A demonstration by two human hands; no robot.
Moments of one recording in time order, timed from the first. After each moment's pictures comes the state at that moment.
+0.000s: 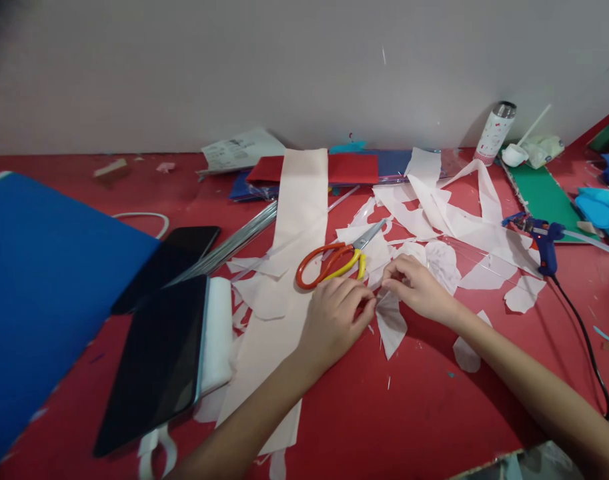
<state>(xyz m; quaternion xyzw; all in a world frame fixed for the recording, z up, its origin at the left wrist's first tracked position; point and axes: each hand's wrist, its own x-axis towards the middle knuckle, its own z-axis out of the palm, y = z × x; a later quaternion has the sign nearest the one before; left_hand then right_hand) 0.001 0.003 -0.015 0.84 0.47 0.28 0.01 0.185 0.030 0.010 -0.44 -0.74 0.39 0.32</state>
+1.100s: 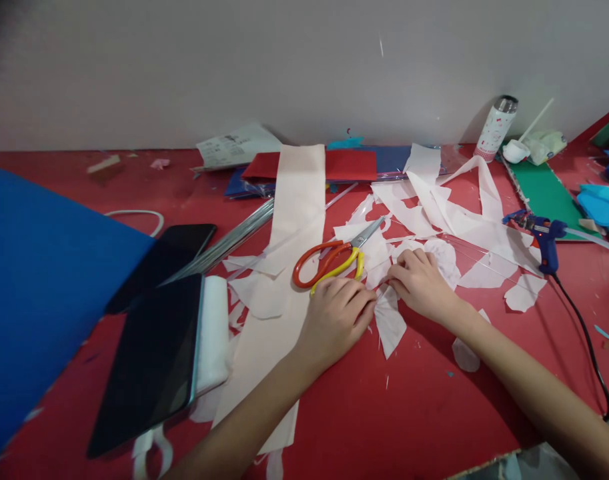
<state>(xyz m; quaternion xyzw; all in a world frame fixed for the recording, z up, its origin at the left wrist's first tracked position) 0.001 0.004 -0.015 0.88 0.42 0.24 -0.02 0.193 0.030 -0.003 -0.48 -0.86 0.08 0.17</state>
